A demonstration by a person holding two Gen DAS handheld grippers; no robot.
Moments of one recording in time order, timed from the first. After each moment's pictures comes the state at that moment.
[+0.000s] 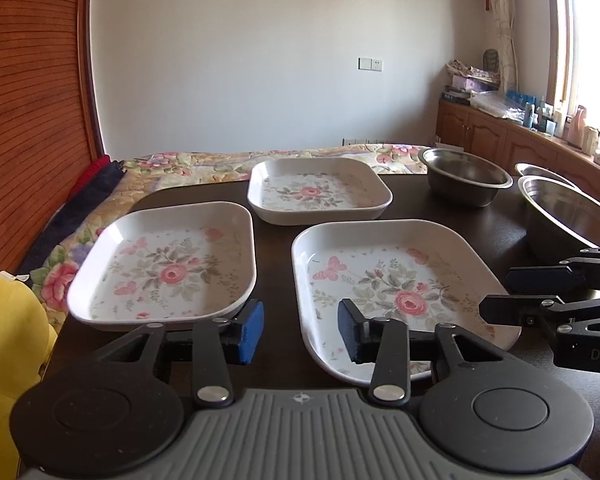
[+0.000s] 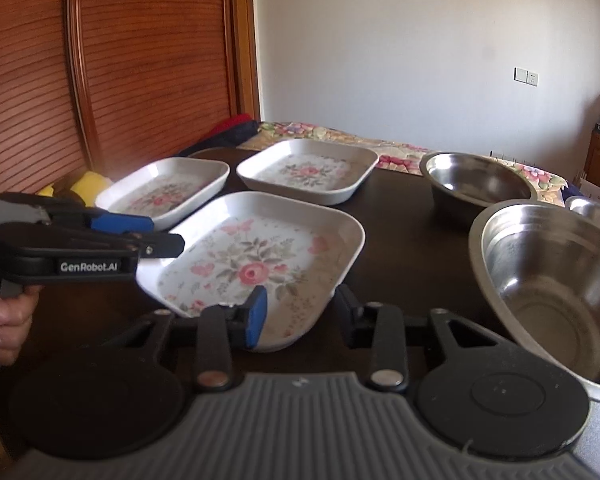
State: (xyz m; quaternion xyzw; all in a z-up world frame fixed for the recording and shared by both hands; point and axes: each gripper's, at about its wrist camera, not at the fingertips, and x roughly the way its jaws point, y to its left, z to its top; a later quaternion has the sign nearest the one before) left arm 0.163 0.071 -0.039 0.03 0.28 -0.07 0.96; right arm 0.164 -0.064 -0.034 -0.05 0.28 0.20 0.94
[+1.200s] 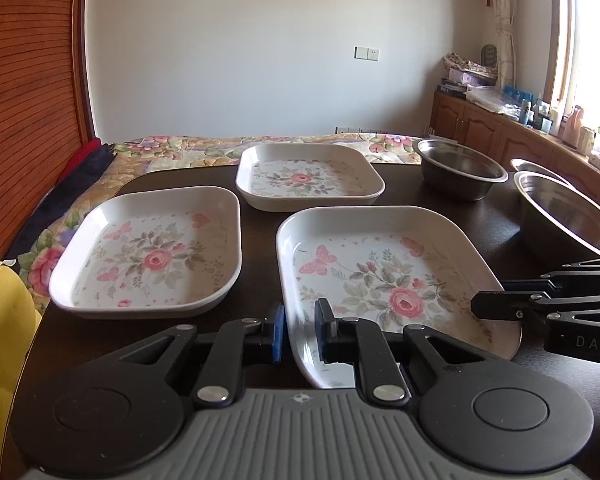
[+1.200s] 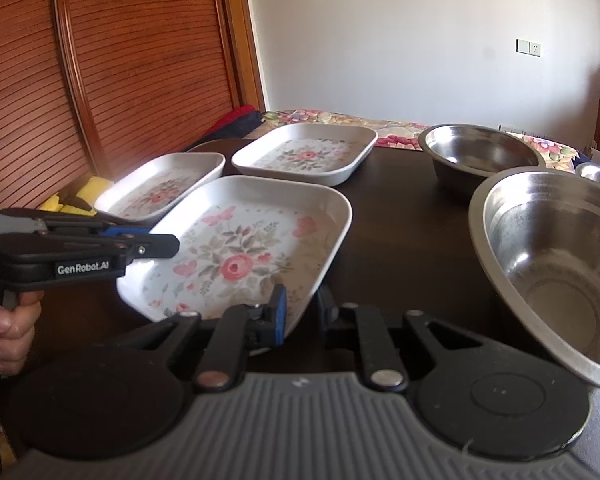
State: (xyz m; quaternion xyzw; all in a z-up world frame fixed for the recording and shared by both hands) left arm 0.167 0.070 -0.039 0.01 0.30 -0.08 0.95; right arm 0.177 -0.080 -0.042 -0.01 0.30 0.22 0.93
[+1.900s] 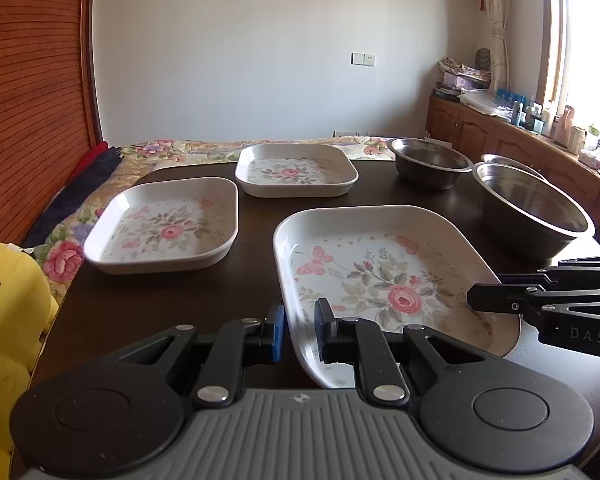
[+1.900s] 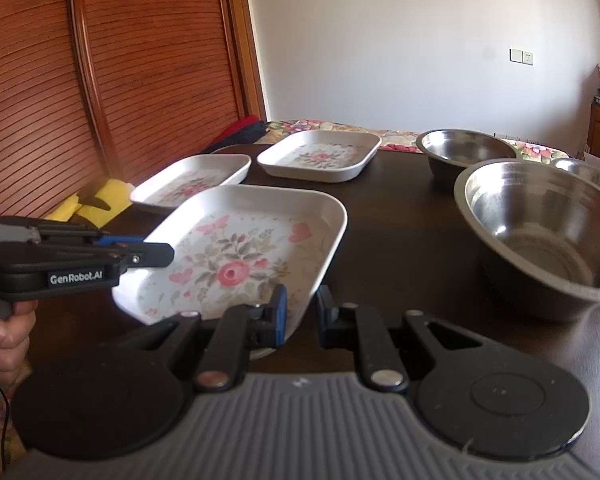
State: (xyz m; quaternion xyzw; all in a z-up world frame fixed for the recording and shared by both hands) left arm 0.102 0.067 -0.028 0.02 0.29 -0.08 0.95; right arm 0.135 -0.088 -0.038 0.00 0.28 0.22 0.93
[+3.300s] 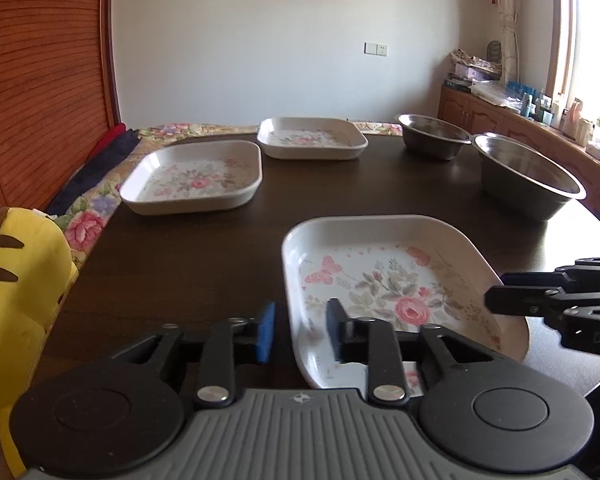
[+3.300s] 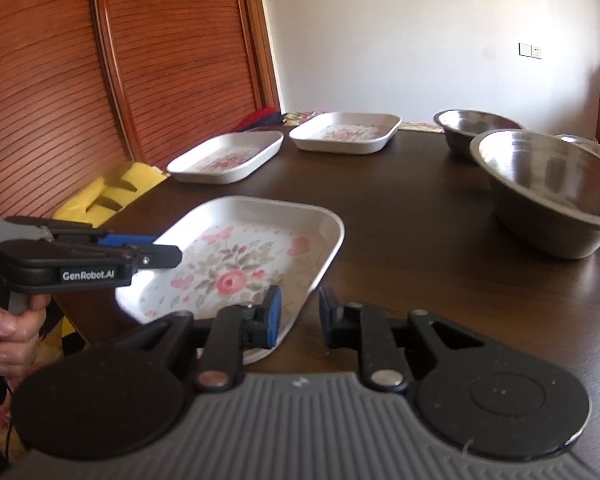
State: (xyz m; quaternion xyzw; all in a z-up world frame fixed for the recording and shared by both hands) left arm 0.062 0.079 -0.043 0.01 0.31 -0.06 0.95; right arm 0.118 -0.095 -0.042 0.00 0.29 0.23 0.93
